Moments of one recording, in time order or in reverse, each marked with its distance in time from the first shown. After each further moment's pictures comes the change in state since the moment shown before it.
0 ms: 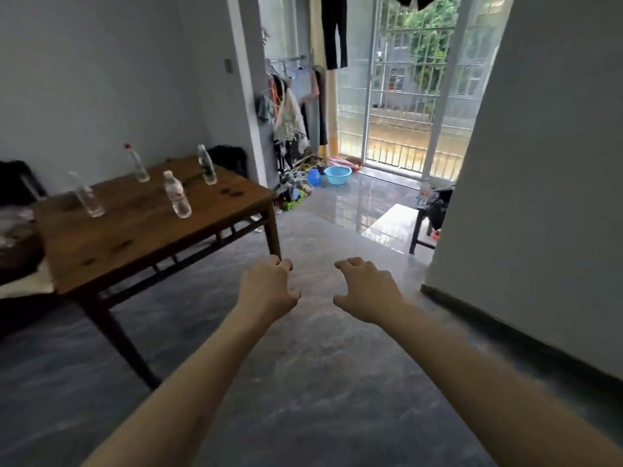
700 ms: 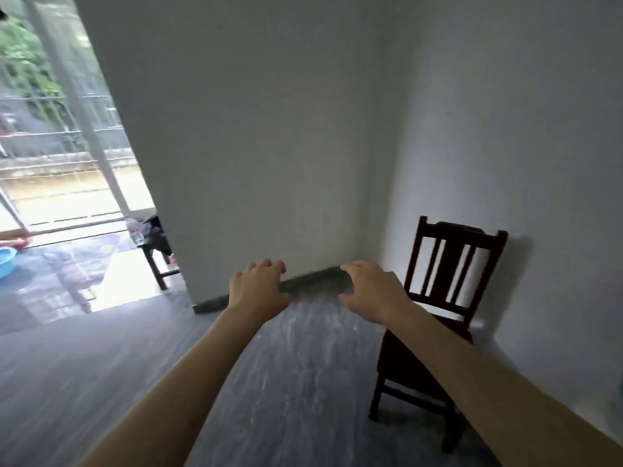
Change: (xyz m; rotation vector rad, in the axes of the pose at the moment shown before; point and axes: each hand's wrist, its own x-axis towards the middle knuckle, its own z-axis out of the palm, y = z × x) left_hand -0.069 0.285 0.000 -0.133 -0.105 1.111; right_hand -0.313 0.128 -0.037 0.012 0.261 1.064
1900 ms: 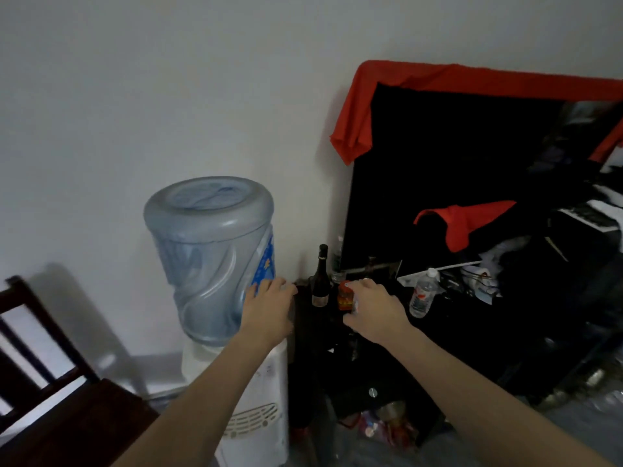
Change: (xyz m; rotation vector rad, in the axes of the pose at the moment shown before) left_hand -0.174 0.592 0.139 -0.042 -0.080 1.544; right_hand -0.504 0.301 -0.032 -0.015 0.296 1.531
